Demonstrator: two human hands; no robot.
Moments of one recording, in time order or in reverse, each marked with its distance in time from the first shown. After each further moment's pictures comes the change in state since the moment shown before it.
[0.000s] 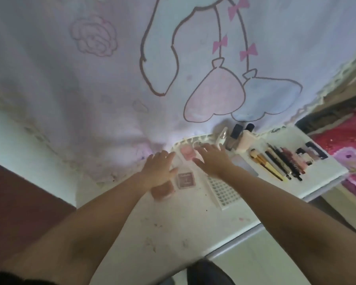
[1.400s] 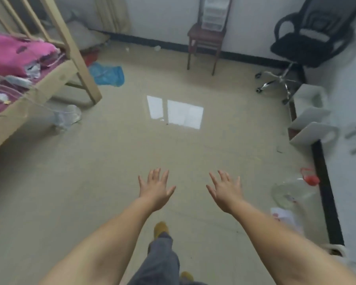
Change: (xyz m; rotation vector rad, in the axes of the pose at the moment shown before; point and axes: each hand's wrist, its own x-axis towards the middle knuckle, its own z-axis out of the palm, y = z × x) left_hand -0.782 0.400 0.284 0.766 -0.471 1.990; right_hand -0.913 -0.538 0.303 0.848 0.067 2.527
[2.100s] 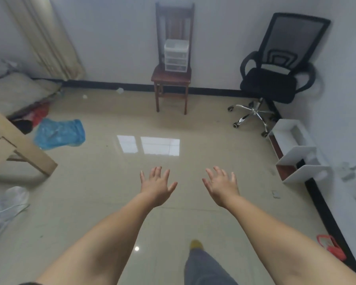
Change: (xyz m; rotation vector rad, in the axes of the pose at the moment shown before) left_hand 0.426 0.047 -0.273 0.127 0.060 0.233; right_hand 0.384 0.061 -0.249 0.176 0.162 0.197
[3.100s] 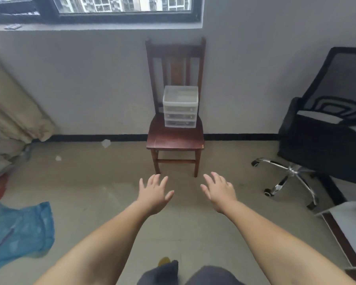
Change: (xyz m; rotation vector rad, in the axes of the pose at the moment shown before) left_hand 0.715 -0.136 -0.318 0.062 0.024 0.086; right_hand 0.740 -0.061 -0.242 0.071 0.004 0.007
